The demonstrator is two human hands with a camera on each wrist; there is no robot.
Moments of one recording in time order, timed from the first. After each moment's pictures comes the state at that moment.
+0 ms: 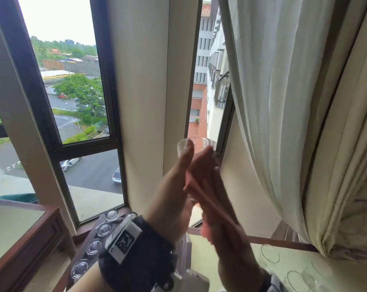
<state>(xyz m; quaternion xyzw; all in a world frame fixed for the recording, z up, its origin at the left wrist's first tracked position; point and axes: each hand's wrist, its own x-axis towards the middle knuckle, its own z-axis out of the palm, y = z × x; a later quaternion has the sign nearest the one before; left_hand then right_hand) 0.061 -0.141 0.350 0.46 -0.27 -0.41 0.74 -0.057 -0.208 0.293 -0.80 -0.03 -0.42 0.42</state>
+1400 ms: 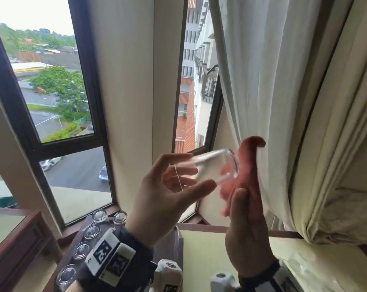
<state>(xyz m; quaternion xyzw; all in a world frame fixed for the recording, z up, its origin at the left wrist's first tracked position) 0.086 -0.131 0.319 0.55 -0.45 -0.17 0.68 -0.062 -0.215 0.299 -0.75 0.18 -0.48 0.42</state>
